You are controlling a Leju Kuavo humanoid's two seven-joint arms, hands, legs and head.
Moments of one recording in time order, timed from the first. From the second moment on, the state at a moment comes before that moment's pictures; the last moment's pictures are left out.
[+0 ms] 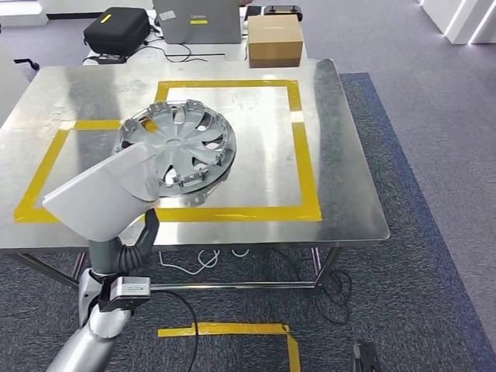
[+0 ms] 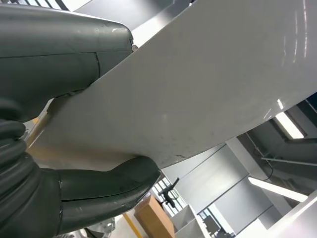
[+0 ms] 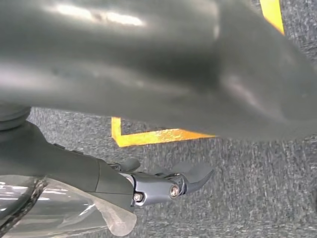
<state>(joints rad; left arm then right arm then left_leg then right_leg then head) -0.16 -0.01 -0.37 -1.53 -0.46 0.70 -0.58 -0.06 0.01 0.15 -0.29 -0.15 -0.18 -0.19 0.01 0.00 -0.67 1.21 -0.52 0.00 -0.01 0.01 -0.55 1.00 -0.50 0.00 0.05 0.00</state>
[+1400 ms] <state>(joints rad) -0.18 -0.01 -0.38 -1.51 -0.45 0.70 -0.58 -0.07 0.01 0.15 -0.29 -0.15 -0.18 -0.19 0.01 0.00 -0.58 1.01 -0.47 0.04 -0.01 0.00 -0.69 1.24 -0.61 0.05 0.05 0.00</state>
